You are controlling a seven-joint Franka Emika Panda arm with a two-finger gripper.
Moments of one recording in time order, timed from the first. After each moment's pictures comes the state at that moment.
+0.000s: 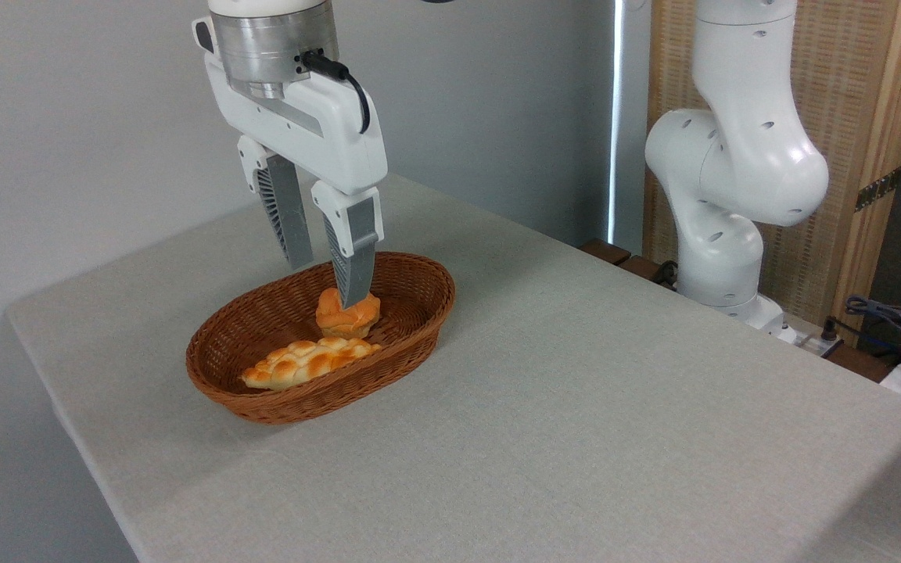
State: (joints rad) arm -0.13 0.02 0.08 -1.59 -0.10 1.64 0.69
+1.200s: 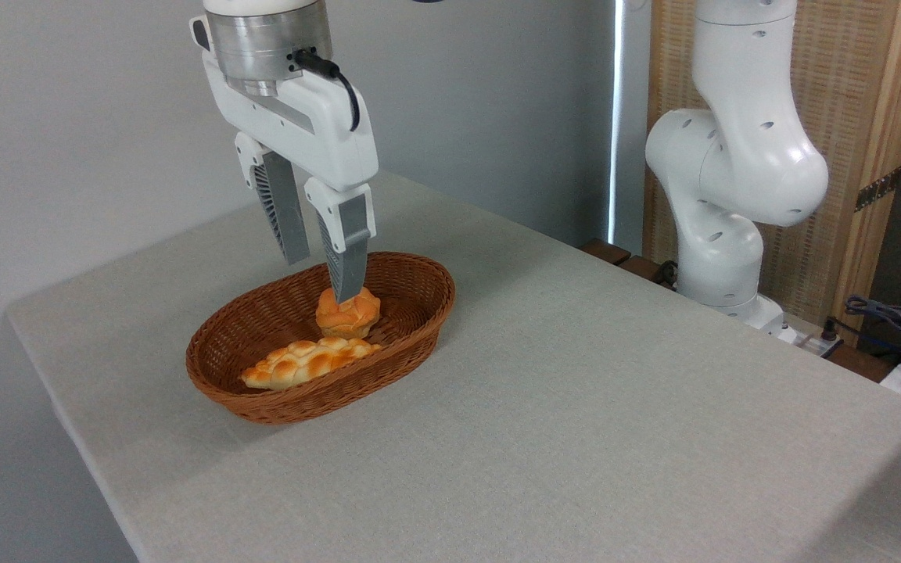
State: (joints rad) arm -0.14 0.03 0.06 -1.59 -0.10 1.64 0.69
